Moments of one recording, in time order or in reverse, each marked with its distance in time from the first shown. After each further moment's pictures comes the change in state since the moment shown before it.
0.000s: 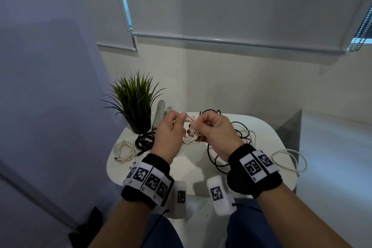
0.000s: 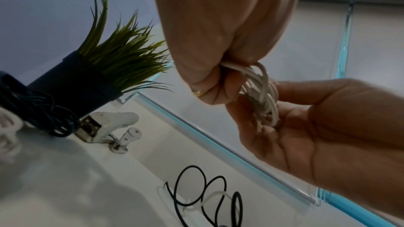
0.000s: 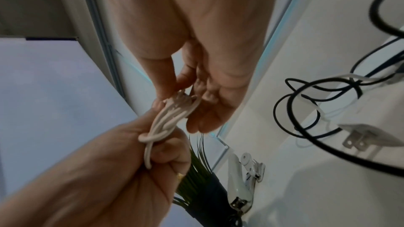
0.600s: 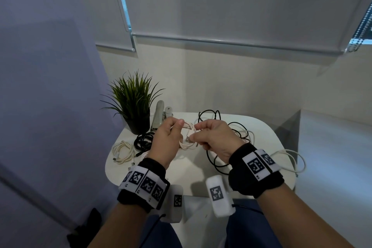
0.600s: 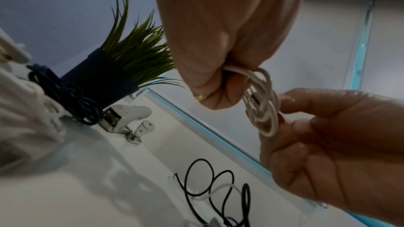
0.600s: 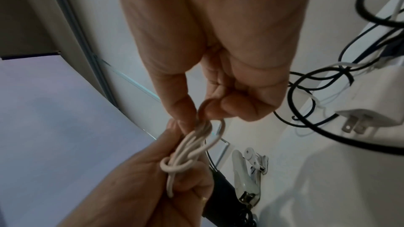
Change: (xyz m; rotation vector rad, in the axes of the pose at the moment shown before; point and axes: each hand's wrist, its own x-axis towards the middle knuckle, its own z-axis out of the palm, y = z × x) left_hand -0.002 -0.015 -0.003 -0.026 -0.048 -0.075; right_hand -0.002 -0.005 -0.006 -0.147 0.004 0.248
